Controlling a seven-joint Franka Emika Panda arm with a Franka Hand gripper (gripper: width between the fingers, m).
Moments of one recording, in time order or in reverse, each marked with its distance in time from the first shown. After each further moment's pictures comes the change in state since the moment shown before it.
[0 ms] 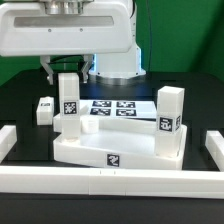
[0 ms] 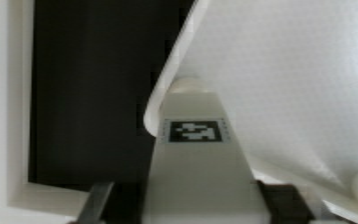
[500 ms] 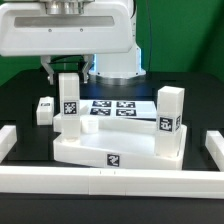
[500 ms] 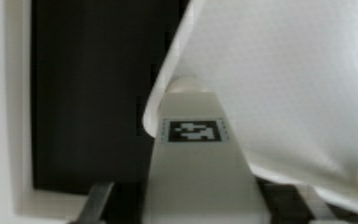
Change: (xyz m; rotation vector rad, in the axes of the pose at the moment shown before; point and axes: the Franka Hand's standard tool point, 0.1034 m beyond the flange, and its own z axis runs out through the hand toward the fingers) arm 0.001 -0.002 0.000 0.008 0.003 0.212
